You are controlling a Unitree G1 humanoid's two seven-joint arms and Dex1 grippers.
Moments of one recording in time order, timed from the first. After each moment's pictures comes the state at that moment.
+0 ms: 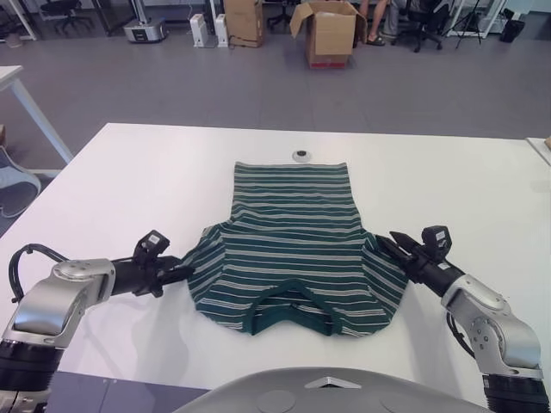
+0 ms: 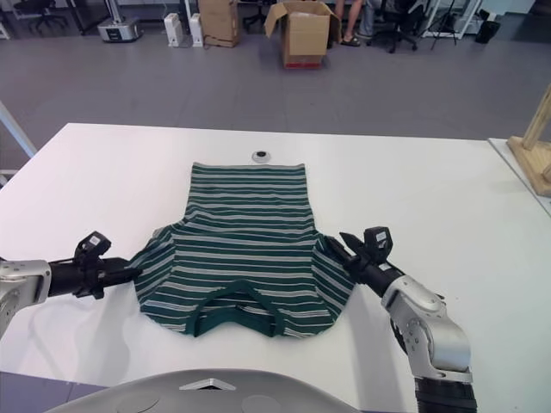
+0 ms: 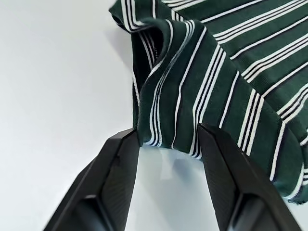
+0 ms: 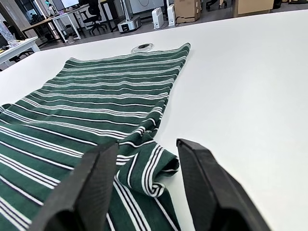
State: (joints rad) left arm 0.12 0.89 0.07 -0.24 -0.44 0.86 -0.81; right arm 0.20 -0.39 -0.20 -0.26 0.51 0.54 0.51
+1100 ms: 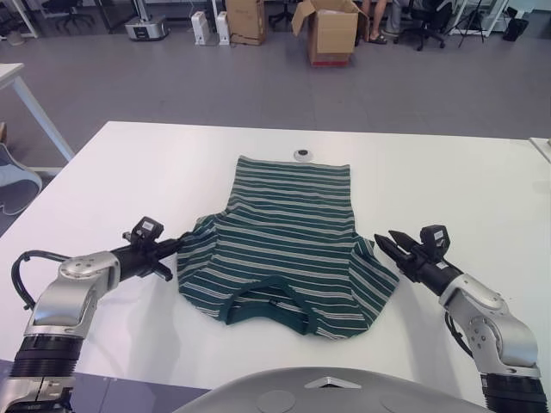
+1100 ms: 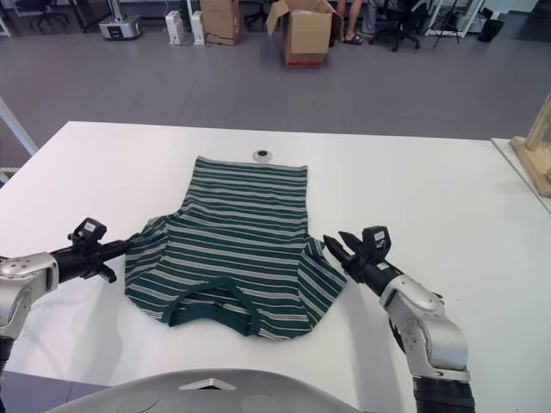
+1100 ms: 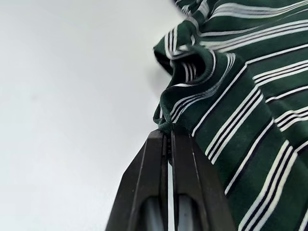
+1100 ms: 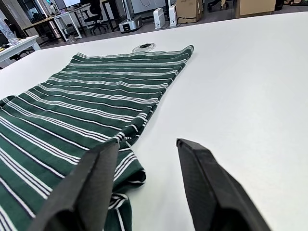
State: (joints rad) left arm 0.03 0.77 0.09 -0.07 -0.34 0.58 -0.75; right arm 0.20 -0.39 -0.19 -0.25 0.50 0.52 0.51
